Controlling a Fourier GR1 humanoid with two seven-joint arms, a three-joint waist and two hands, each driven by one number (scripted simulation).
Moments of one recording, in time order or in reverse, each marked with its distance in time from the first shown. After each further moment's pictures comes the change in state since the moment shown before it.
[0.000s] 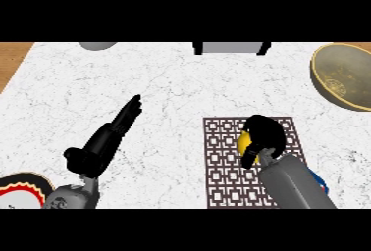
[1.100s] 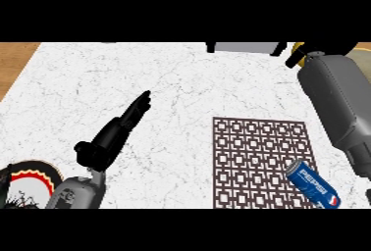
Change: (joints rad) left arm -0.060 -0.016 -0.014 0.035 -0.010 -0.028 -0.005; right arm -0.689 -0.202 -0.318 0.725 0.234 -0.477 0.127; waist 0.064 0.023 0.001
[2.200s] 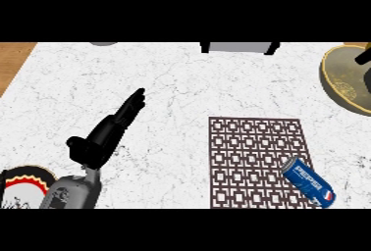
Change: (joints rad) left arm -0.003 0.003 0.040 -0.009 0.011 -0.013 0.031; right arm -0.048 -0.234 -0.101 0.334 0.152 -0.357 -0.076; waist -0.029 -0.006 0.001
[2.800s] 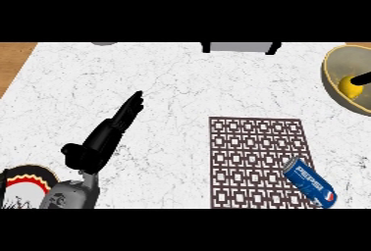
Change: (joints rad) left arm 0.034 0.000 -0.003 -0.032 -0.006 -0.004 -0.009; right arm 0.089 -0.037 -0.266 0.076 -0.290 0.083 -0.290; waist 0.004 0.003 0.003
